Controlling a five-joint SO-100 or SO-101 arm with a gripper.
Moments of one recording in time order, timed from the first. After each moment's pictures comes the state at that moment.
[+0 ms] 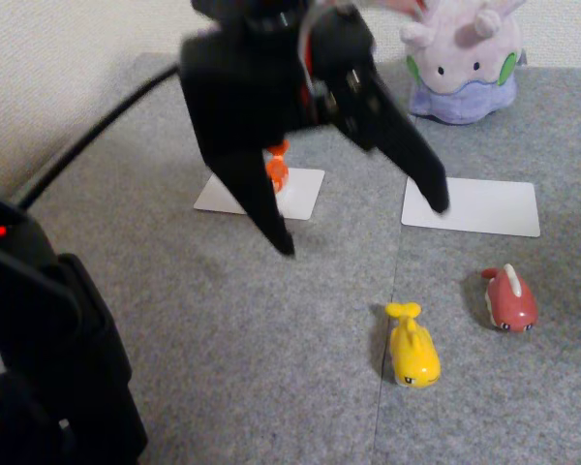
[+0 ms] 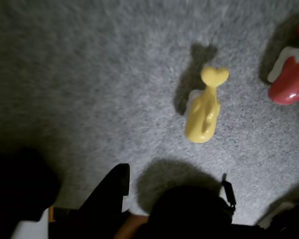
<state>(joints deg) 48.9 120.8 120.1 83.4 24.0</state>
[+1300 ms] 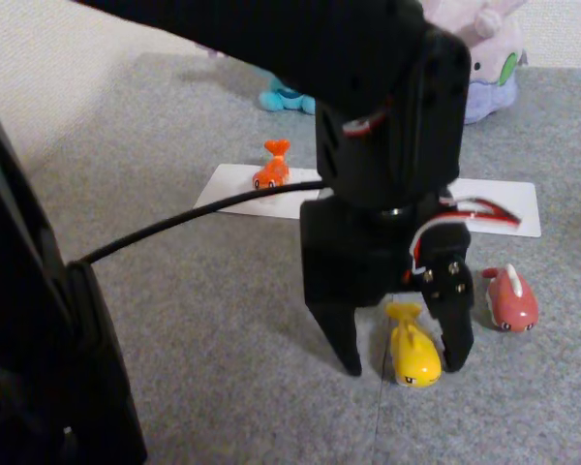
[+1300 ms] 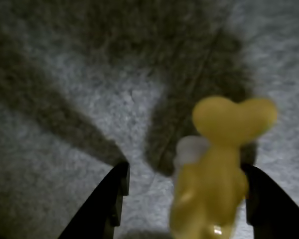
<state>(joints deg) 56.2 91.7 123.9 57.2 21.4</state>
